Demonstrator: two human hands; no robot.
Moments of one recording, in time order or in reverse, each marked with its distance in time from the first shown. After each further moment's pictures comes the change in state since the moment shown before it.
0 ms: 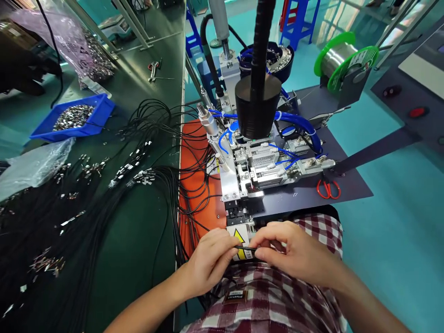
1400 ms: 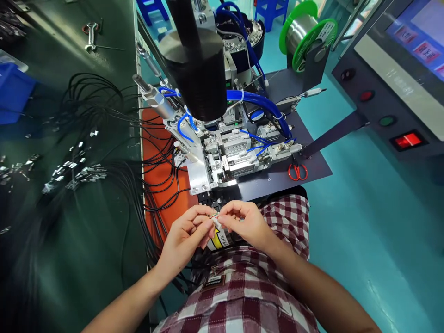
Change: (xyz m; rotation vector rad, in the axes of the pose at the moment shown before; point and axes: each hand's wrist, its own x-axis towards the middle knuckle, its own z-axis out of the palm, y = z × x) left_hand 0.023 0.002 0.018 -0.970 0.129 -0.636; right_hand 0.033 0.020 0.044 0.600 0.263 0.084
